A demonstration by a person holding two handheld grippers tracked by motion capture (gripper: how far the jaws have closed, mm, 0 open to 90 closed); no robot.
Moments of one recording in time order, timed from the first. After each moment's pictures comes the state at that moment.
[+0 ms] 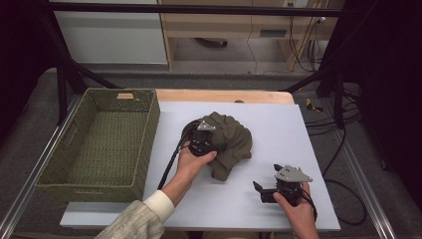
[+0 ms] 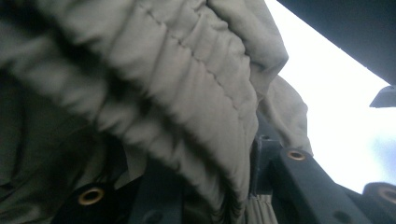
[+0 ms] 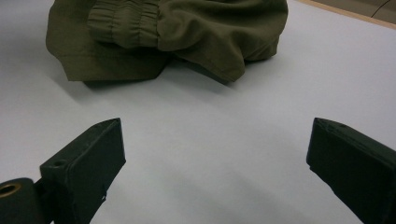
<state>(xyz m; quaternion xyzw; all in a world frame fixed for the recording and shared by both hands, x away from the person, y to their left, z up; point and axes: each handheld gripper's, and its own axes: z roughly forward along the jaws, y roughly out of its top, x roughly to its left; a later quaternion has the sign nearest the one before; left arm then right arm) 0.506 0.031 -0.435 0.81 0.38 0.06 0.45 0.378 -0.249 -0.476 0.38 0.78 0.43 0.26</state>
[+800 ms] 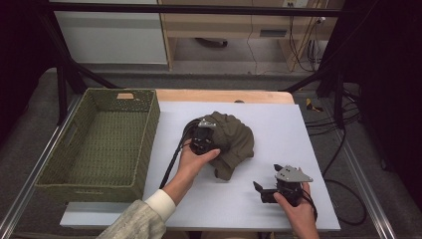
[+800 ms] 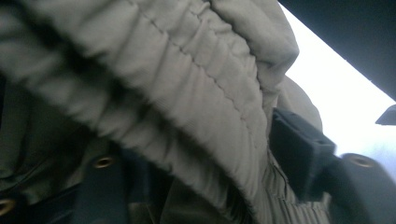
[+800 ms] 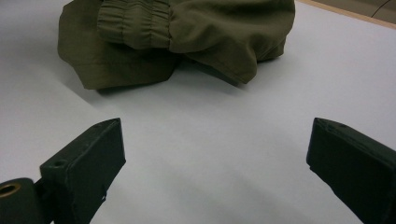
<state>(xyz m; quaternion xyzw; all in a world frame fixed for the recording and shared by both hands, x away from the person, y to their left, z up) 0.512 0.028 -0.436 0.79 0.41 0.04 0.45 0.377 -0.249 -0.476 0.38 0.78 0.43 0.26</state>
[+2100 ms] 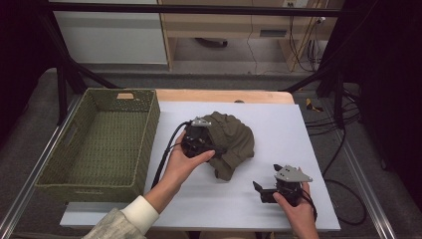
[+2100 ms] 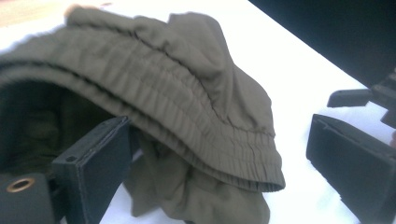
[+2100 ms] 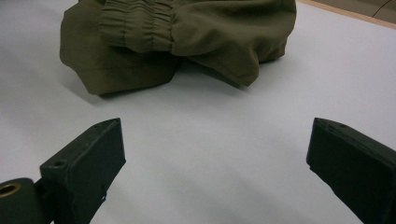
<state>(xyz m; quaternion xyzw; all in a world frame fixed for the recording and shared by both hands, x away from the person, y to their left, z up) 0.476 0.047 -0.378 0.81 0.38 0.09 0.44 0.378 -0.248 -0.475 0.38 0.78 0.43 0.25</state>
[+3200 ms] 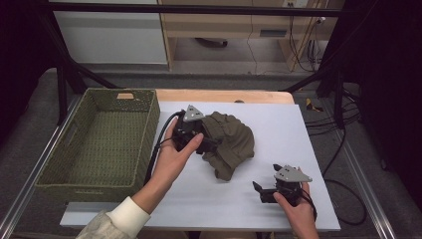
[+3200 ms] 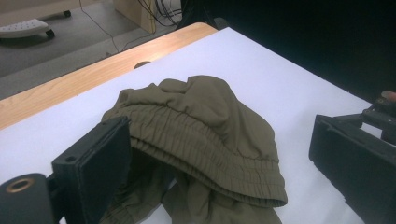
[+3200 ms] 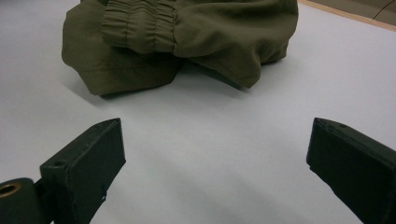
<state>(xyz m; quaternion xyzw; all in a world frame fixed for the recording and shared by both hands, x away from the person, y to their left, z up) 0.459 0.063 -0.330 0.80 0.34 0.16 0.47 0.377 -0.247 -0.475 0.38 0.78 0.43 0.26</state>
